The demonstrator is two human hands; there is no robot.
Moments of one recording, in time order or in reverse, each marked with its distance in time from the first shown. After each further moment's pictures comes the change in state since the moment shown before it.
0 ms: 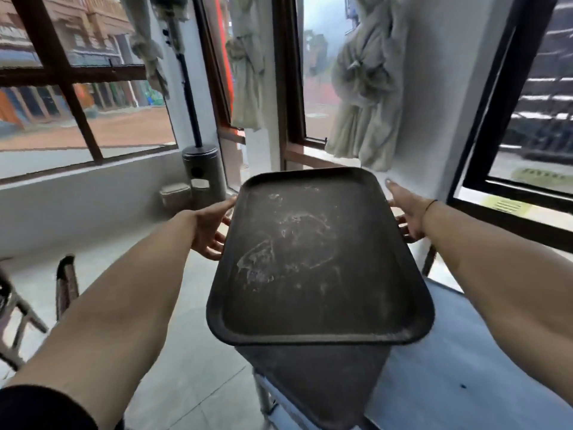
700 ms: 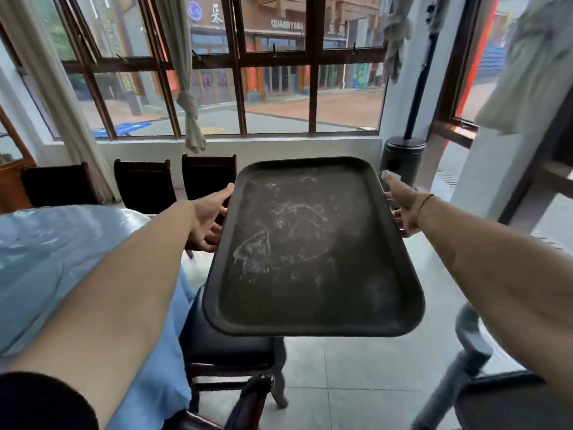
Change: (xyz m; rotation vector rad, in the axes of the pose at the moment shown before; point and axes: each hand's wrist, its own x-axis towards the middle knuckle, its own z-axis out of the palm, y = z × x) left_hand -0.176 -0.265 -0.372 -0.456 0.547 -0.190; right_hand -0.070 -0.143 0.519 -0.279 -0.622 -0.208
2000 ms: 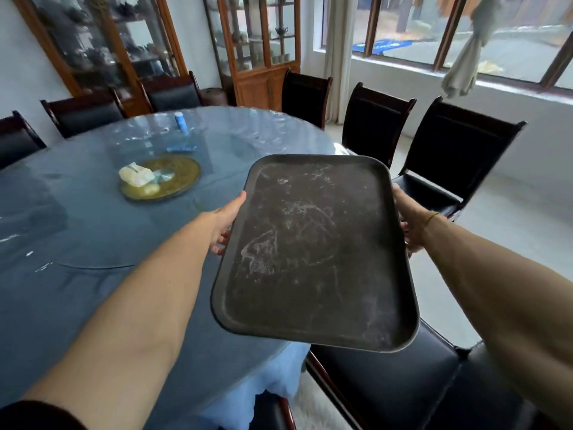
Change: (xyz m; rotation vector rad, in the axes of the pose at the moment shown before) left_hand 0.101 -0.240 -0.325 -0.501 0.769 -0.438; right_hand 0.217 -0.093 0.568 -0.373 -0.730 0.057
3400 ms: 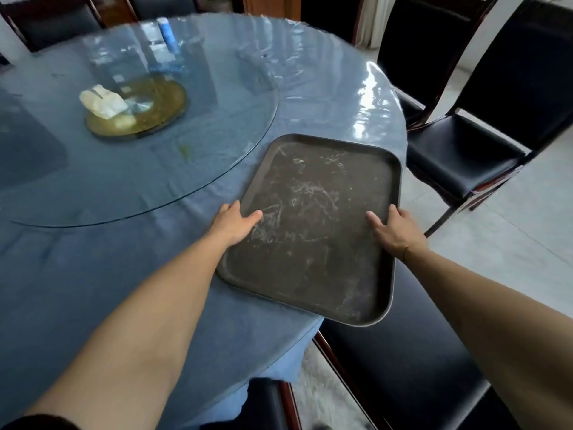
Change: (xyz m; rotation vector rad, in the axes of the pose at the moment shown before) left_hand 0.189 -0.095 0.070 0.588 0.275 0.181; right_hand 0.215 0.118 0.079 -0.942 0.120 -0.375
